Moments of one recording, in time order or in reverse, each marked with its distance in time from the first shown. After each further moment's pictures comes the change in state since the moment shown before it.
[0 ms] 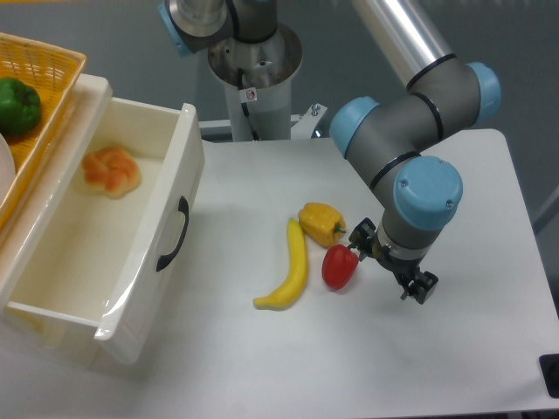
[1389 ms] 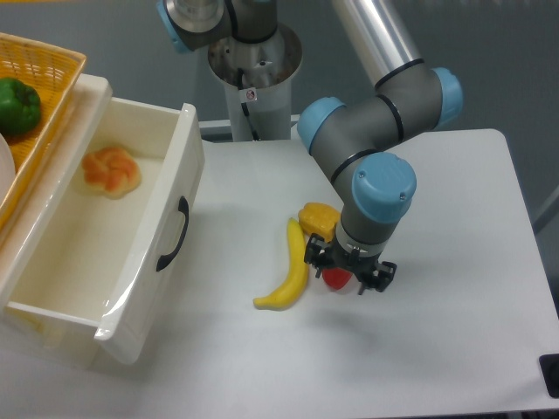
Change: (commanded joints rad) arm -0.058 0.101 -0.207 0.127 -0.187 -0.569
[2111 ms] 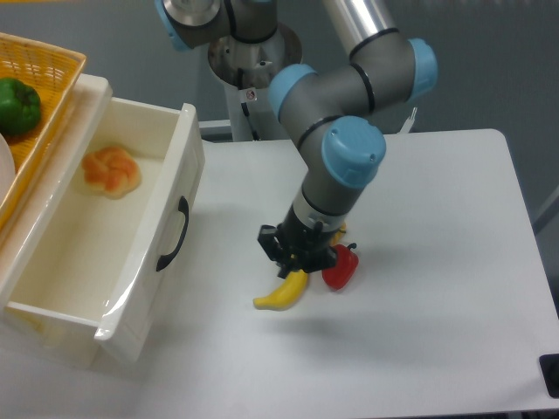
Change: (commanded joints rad) arm -0.041 0.114 -0.034 -0.104 -0.235 -0.114
